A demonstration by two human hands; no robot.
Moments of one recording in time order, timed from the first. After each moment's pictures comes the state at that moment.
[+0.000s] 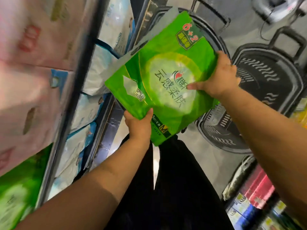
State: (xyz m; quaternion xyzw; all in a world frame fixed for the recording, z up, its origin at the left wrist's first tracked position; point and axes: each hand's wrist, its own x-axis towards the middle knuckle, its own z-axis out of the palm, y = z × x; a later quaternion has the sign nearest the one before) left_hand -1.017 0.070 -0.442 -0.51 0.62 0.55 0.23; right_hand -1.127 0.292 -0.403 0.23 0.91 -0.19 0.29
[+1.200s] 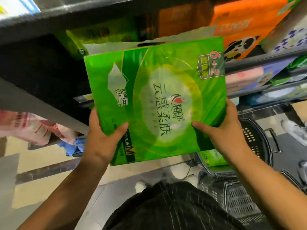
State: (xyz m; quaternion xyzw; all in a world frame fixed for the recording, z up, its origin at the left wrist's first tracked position) left_hand -0.634 -0.129 -0.037 -0.49 0.63 0.56 -0.25; right_hand -0.856 0.050 -0.045 -0.22 0.82 -0.49 0.20
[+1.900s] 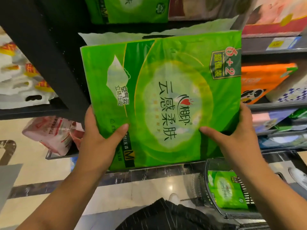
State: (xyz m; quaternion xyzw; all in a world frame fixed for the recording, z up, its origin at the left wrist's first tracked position) left_hand -0.541 -0.163 0.047 -0.43 0.63 0.51 -0.40; right_hand -0.772 -0.005 0.057 -0.32 0.76 -0.55 0.13
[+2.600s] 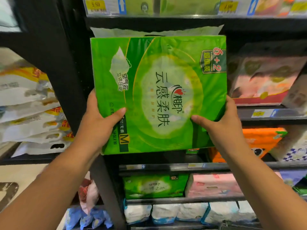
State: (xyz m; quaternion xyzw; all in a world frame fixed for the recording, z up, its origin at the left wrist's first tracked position) left_hand -0.570 -0.236 0.178 -0.33 0.65 0.45 -0.51; right_hand -0.822 -0.096 0.168 -0.39 0.66 -0.64 0.04
